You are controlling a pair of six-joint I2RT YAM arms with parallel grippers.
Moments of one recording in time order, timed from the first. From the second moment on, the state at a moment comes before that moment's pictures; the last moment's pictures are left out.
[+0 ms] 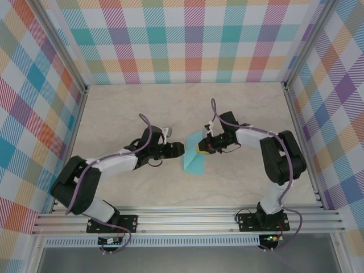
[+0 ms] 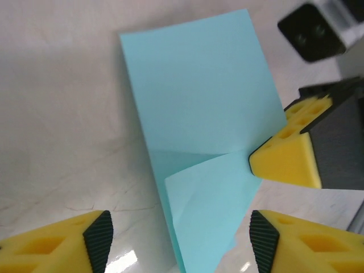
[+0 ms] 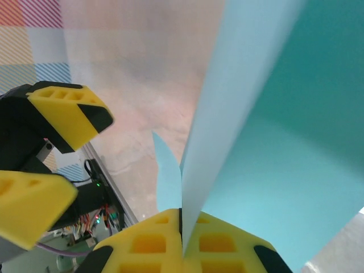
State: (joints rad) left arm -0.56 1.46 0.73 0.05 0.33 -0.65; right arm 0.36 1.78 1.03 -0.38 -0.92 0.42
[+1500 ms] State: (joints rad) left arm -0.56 1.18 0.90 0.21 0.41 -0.81; right arm 0.28 1.48 1.42 -0.44 -1.06 0.50
